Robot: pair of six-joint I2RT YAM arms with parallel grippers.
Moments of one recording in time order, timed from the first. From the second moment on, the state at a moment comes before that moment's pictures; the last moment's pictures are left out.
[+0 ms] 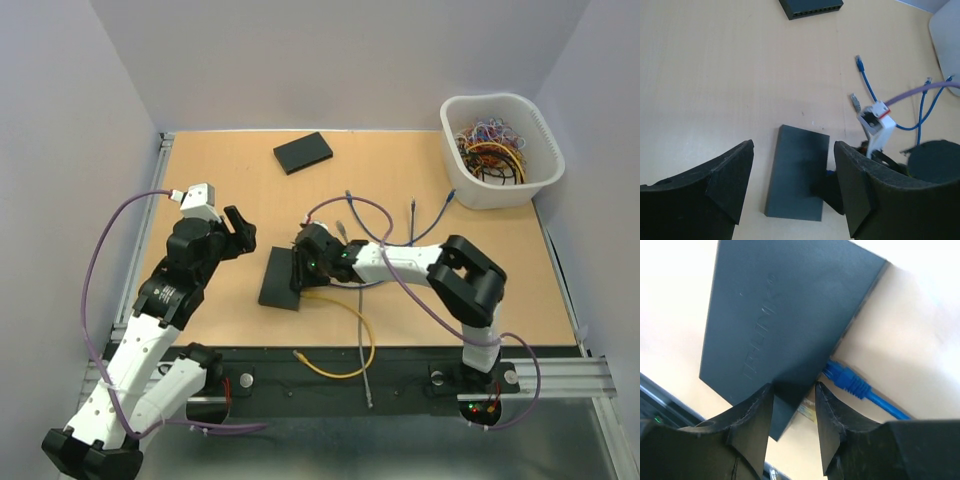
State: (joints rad) left arm -0.38 0.71 0.79 -0.46 -0.18 -0.46; right arm 0.98 1.86 1.15 -0.15 0.02 0.83
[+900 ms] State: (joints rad) left arm -0.34 0.67 0.78 -0.45 -0.20 -0.46; right arm 0.72 2.71 2.25 0.56 -0.27 0.83
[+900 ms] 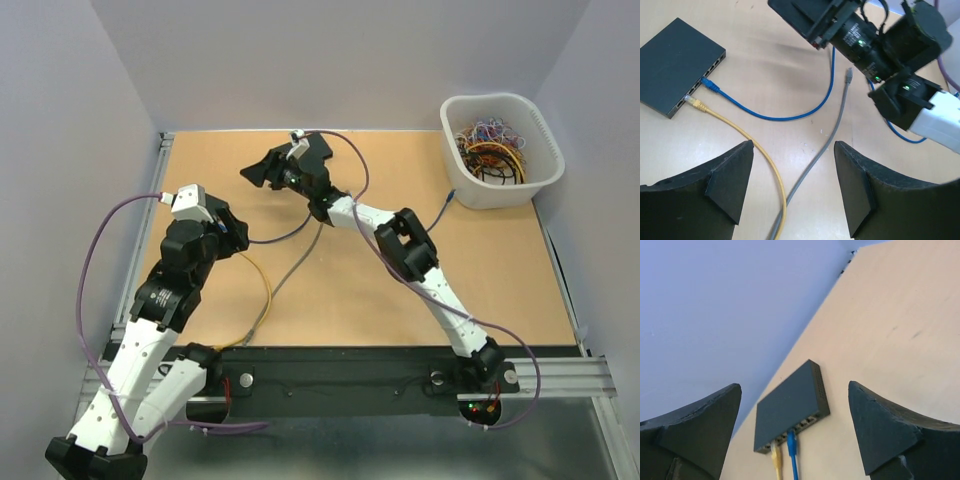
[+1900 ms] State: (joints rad) left arm -0.31 0.70 0.78 -0.45 -0.18 -0.46; right arm 0.74 2.14 1.54 -0.09 0.39 0.50
